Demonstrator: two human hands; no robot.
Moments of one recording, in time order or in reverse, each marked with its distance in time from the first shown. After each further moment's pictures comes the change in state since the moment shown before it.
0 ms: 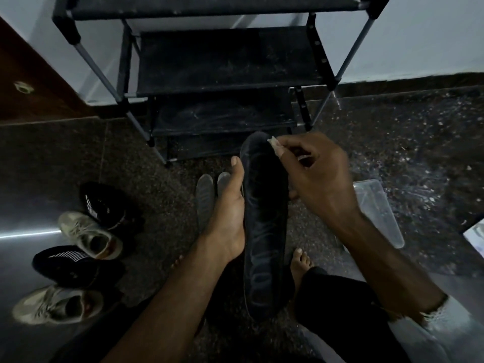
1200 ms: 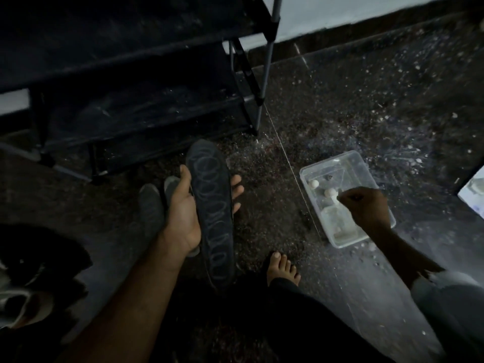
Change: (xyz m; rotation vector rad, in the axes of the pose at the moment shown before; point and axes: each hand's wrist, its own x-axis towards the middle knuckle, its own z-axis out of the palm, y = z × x) left_hand 0.193 -0.100 -0.050 -0.102 0.118 -0.257; right_hand -0.057 0.382 -0.084 -0.419 0.072 0.698
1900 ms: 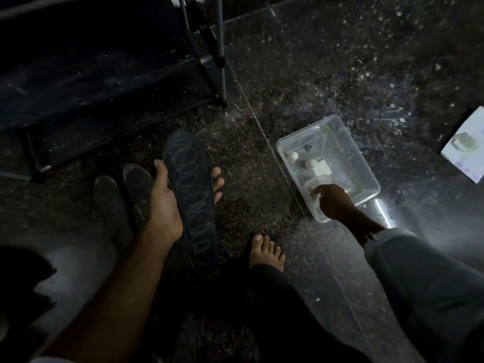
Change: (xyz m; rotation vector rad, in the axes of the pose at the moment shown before) left_hand 0.062 -0.043 -0.033 -0.016 -0.075 -0.017; right_hand 0.017 0.072 0.060 -0.325 -0.407 0.124
